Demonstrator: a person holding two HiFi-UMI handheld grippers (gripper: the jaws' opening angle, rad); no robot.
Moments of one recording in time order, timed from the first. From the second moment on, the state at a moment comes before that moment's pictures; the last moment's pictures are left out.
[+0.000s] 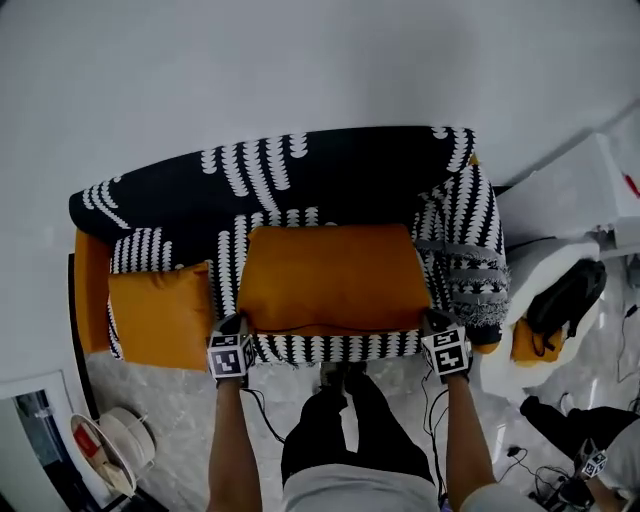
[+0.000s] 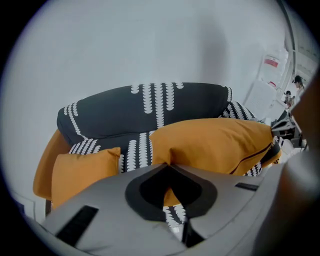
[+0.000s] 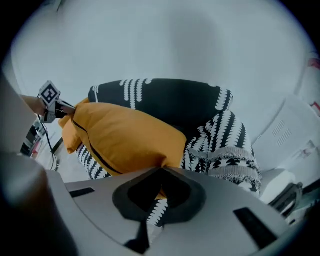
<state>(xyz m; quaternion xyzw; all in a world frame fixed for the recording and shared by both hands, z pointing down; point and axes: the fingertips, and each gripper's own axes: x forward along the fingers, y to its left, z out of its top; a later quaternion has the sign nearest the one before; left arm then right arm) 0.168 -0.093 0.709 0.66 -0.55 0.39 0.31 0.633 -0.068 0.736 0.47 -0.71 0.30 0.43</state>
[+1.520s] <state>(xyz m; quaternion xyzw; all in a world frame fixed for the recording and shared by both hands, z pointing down) 0.153 -0.377 0.675 0.71 -0.52 0.43 0.20 0.621 -0.359 0.651 0.59 -0.65 0.28 0.38</state>
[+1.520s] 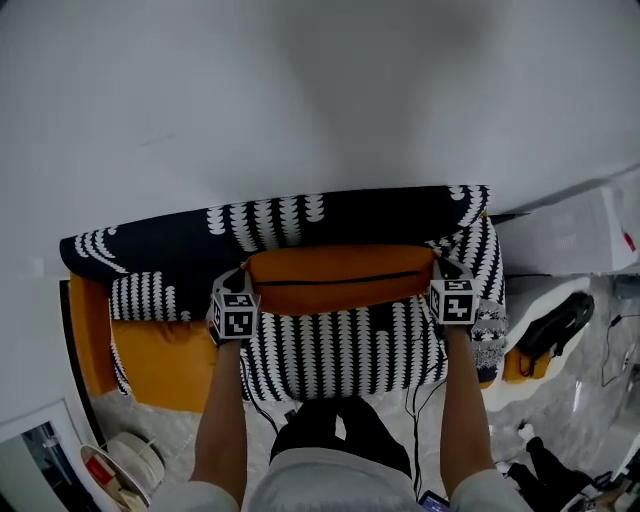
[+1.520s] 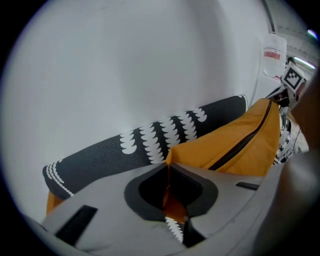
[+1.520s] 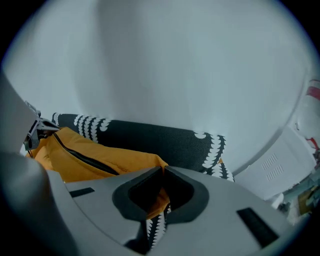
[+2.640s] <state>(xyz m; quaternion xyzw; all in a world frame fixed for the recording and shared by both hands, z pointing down) 0.186 -0.401 0.569 0.75 -0.56 0.33 0.15 0.564 -0.380 0.533 0.58 -0.71 0.24 0.31</state>
